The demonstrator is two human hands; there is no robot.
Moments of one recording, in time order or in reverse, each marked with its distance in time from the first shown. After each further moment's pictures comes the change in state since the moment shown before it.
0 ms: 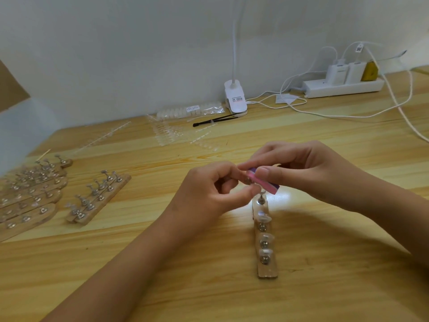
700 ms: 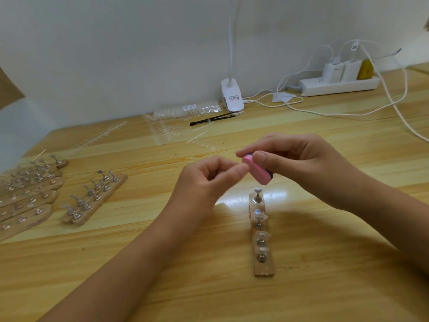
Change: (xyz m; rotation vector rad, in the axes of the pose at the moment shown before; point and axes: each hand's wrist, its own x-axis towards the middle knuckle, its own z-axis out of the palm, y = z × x) left_hand 0.002 -0.001 0.006 -0.331 0.075 -0.159; right_hand 0.002 -0.003 0.006 0.025 0.143 -0.049
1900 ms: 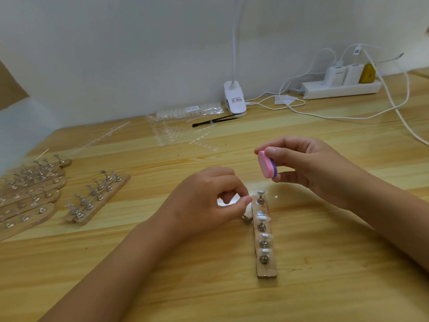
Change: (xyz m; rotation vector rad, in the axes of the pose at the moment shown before) left_hand 0.001 -0.003 -0.014 0.772 -0.203 0.379; right_hand 0.007 0.021 -0.012 0.278 0.084 0.306
